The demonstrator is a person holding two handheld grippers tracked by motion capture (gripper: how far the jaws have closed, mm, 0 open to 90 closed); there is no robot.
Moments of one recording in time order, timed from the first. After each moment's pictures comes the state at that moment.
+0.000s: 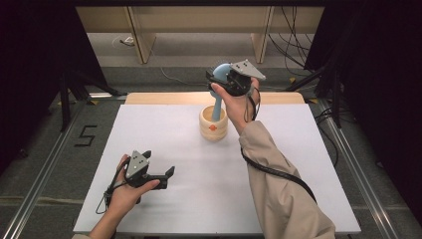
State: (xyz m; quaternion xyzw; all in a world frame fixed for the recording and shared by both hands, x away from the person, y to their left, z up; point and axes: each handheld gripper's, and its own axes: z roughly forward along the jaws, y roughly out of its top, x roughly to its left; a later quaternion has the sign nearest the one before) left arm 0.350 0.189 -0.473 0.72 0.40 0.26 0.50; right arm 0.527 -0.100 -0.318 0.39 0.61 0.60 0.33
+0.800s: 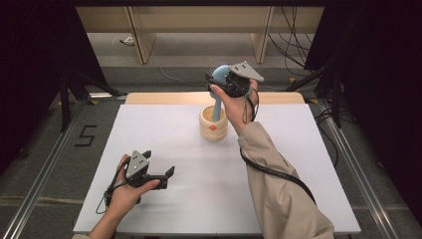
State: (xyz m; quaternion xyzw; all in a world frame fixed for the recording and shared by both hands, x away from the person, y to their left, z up) left arm 0.350 0.189 -0.473 0.72 0.40 0.26 0.50; right arm 0.528 -0.098 -0.324 0.39 0.62 0.60 0.33
